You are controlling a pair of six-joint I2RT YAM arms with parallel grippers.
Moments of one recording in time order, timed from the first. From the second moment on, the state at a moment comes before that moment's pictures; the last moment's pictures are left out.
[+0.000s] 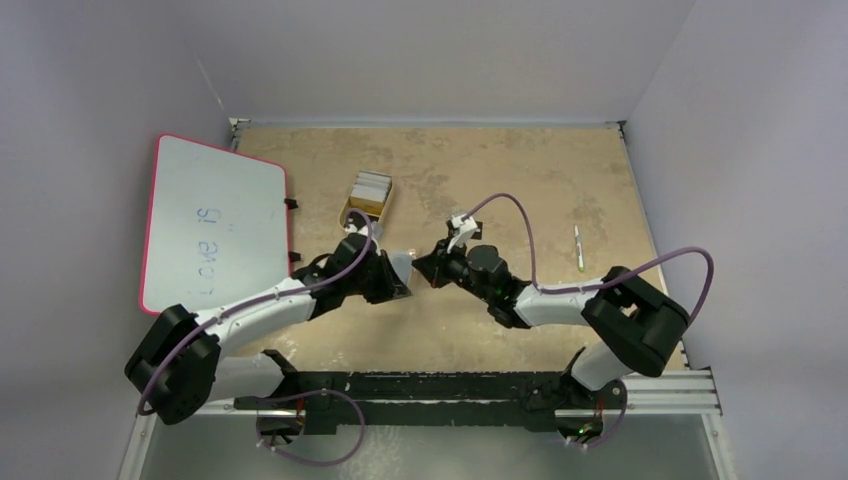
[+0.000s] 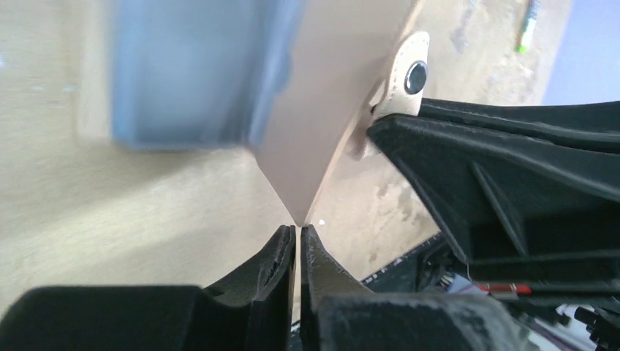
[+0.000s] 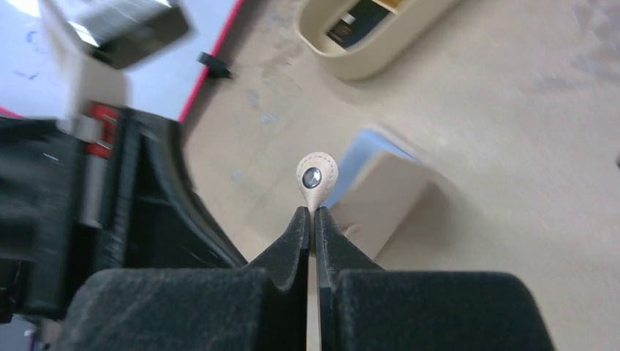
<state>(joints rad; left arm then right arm) -0.70 1.23 0.57 -0.08 0.18 -0.98 0.88 1.52 0.55 0.76 0.03 0.51</state>
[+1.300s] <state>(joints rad) -0.53 1.49 0.76 -0.20 -0.01 -0.78 0.72 1.51 0.33 0.64 0.01 0.66</state>
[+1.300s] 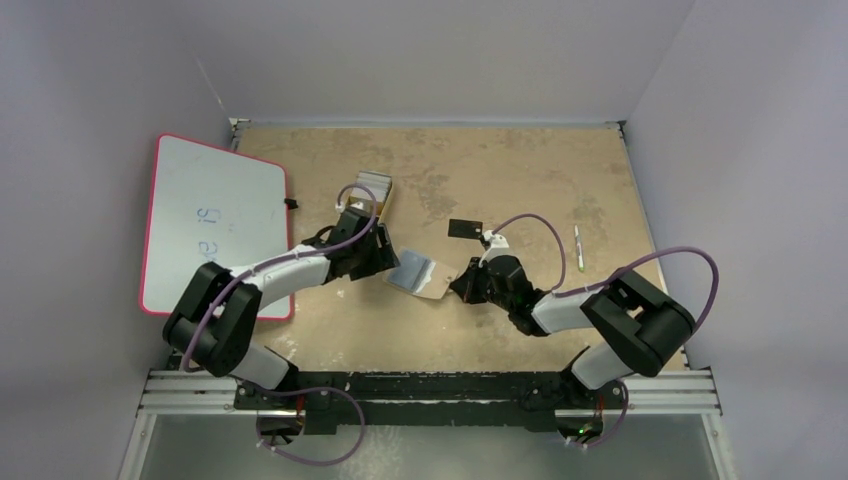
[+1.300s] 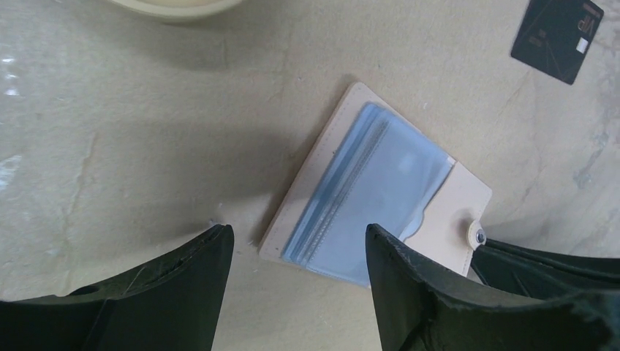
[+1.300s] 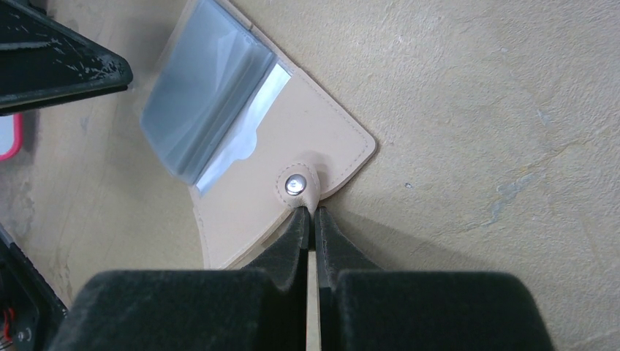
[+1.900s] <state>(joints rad) -0.52 1.43 0.61 0.10 0.20 -0.95 0.71 1.52 0.33 0.65 0.01 0.66</state>
